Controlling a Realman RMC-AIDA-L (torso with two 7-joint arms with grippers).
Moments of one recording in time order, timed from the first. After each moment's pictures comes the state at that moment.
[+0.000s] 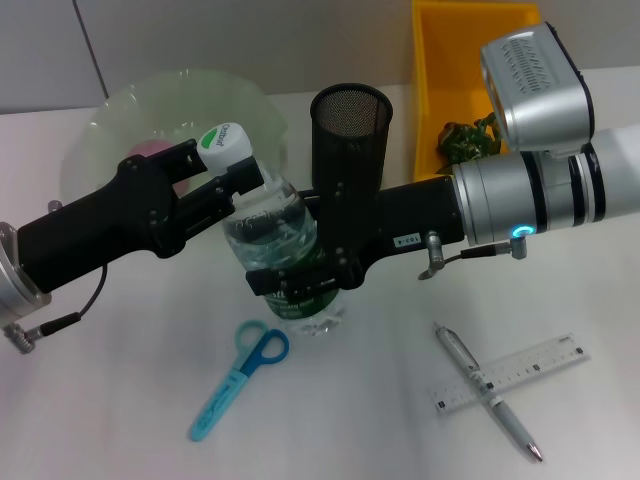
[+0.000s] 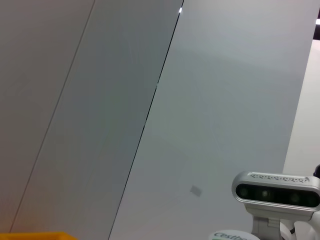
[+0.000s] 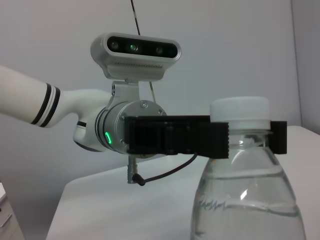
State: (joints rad) left arm -0.56 -2.07 0.69 0.38 1.61 1.74 -1.21; right arm 0.78 2.09 -0.96 -0.52 -1.85 -1.52 1.36
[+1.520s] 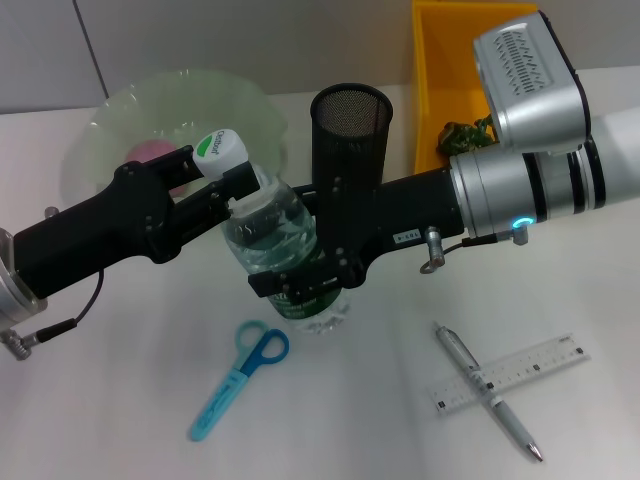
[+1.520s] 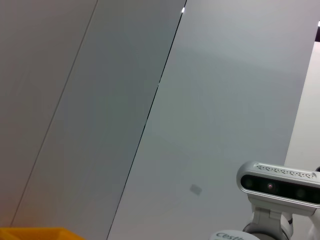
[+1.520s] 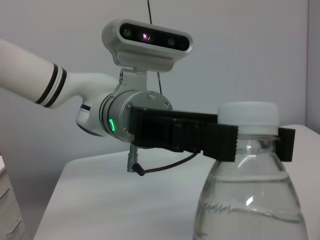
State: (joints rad) left arm -0.55 -2.07 0.69 0.38 1.61 1.74 -1.22; right arm 0.77 2.09 -1.03 -0.61 -1.85 -1.51 1.36
